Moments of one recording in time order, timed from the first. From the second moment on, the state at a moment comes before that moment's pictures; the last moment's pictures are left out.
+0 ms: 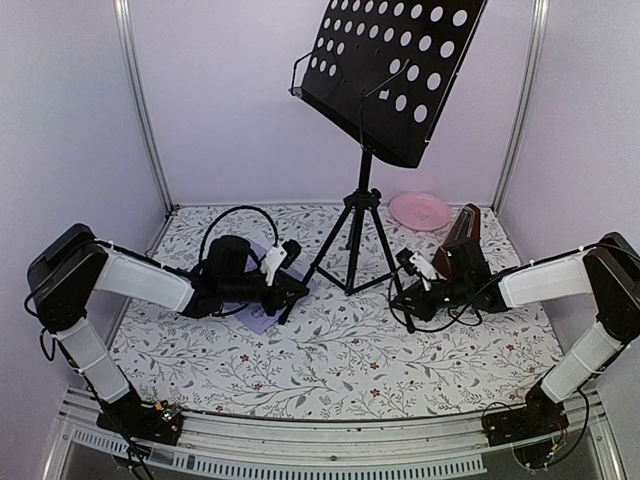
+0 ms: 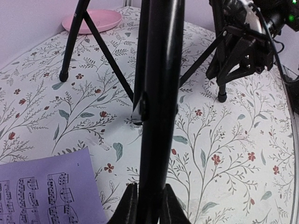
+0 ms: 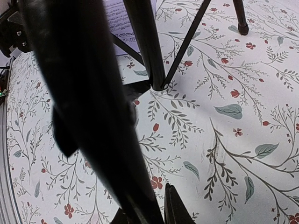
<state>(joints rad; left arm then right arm) -0.69 1.69 0.74 0.45 0.36 0.05 0.51 1.56 0.65 0.20 -0.45 -0.06</state>
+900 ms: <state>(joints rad) -0.69 1.69 0.62 0.59 0.34 -0.02 0.55 1.61 0.76 0.03 -0.38 0.01</state>
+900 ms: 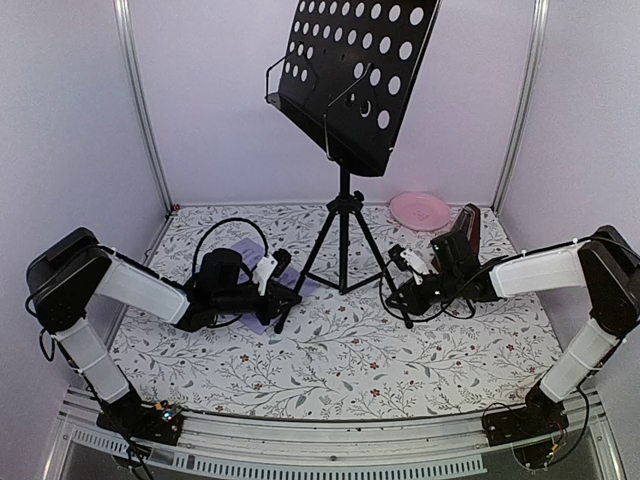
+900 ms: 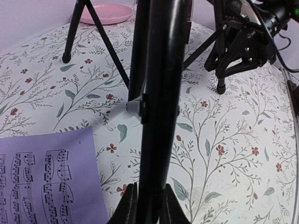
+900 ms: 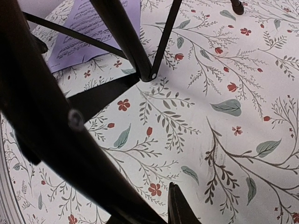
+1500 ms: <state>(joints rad) -0.78 1.72 0.64 0.63 0.23 -0.11 0.46 1.71 0.88 -0.13 -0.17 0.25</state>
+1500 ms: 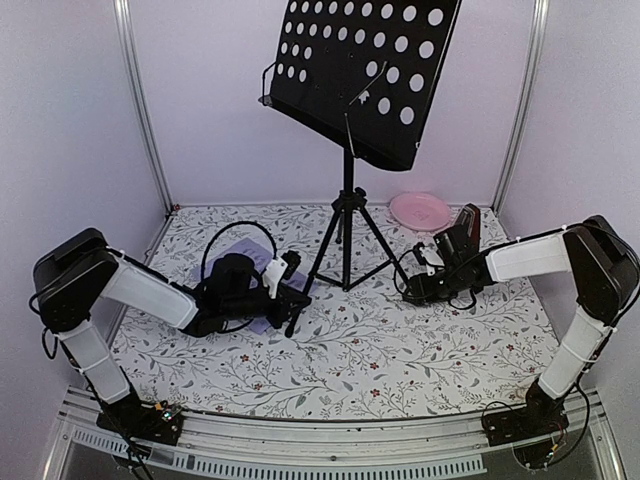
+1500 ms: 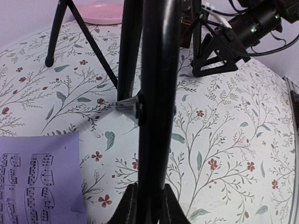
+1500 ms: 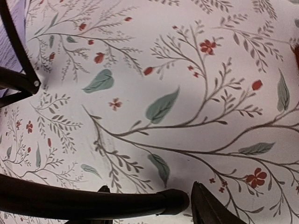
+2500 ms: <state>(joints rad) -1.01 1.97 0.85 0.71 0.23 -0.35 0.41 1.39 0.89 -0.21 -0.12 0.21</state>
